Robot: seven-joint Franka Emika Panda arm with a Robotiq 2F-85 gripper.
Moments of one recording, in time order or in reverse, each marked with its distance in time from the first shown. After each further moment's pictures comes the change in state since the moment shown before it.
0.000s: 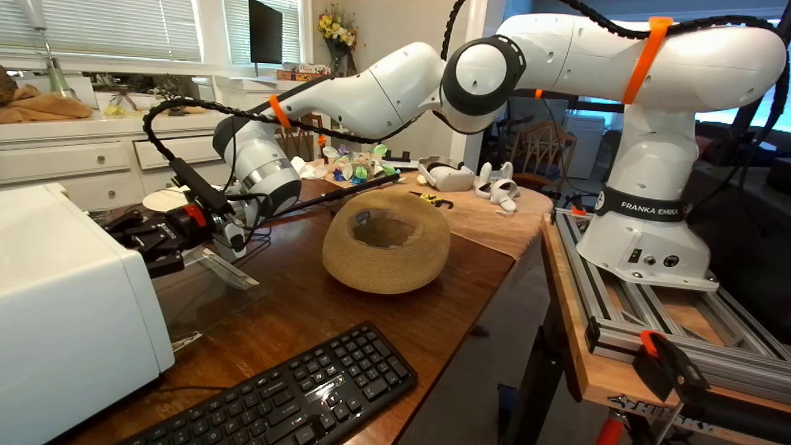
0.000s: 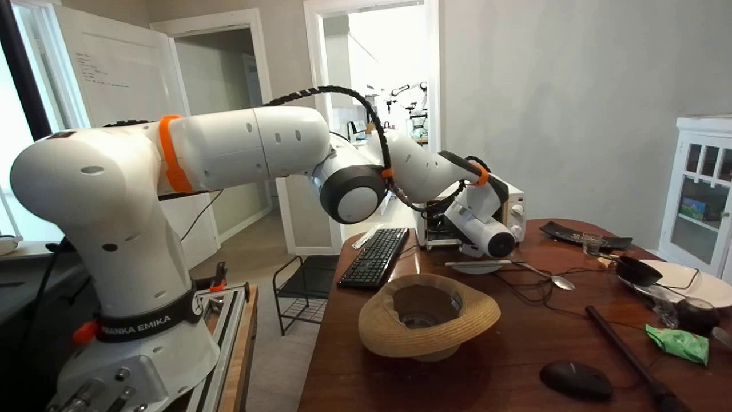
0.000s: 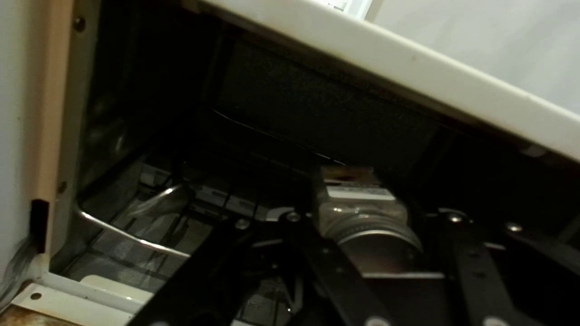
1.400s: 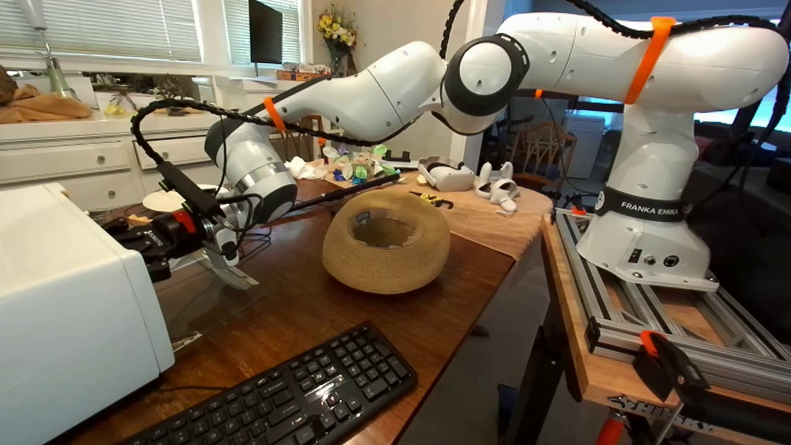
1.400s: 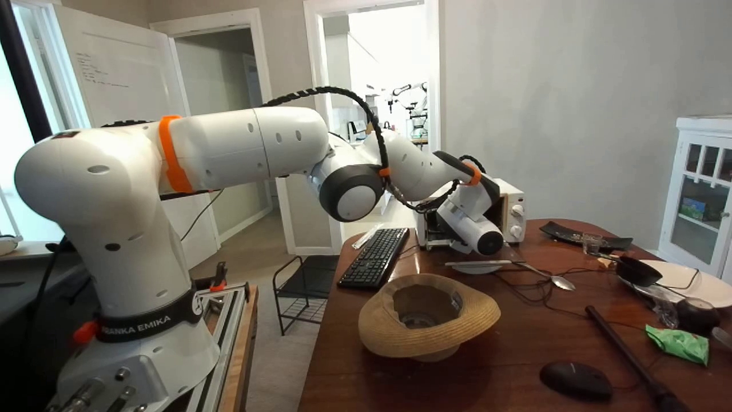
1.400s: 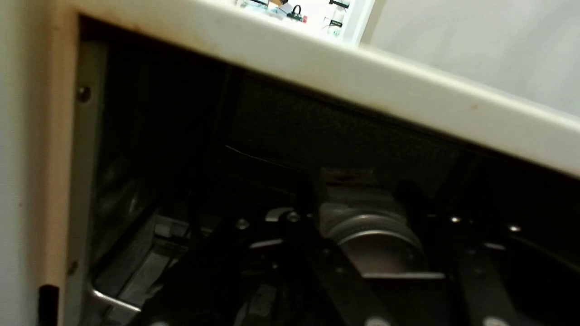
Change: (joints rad) arm 0.038 0.000 0.008 -0.005 0.057 0.000 0.033
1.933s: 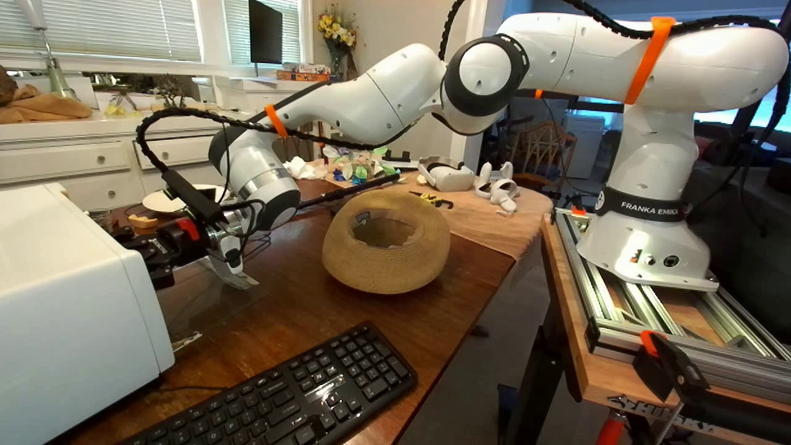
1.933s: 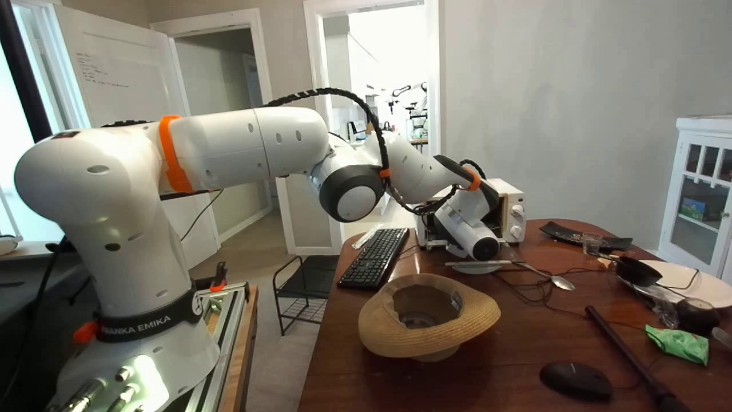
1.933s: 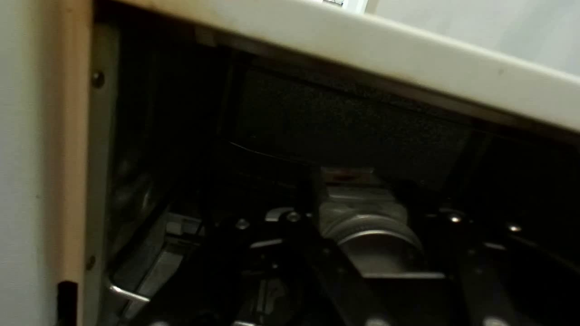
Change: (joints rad) arm -0.002 0.001 -0.001 -0.031 0.046 0.000 -0.008
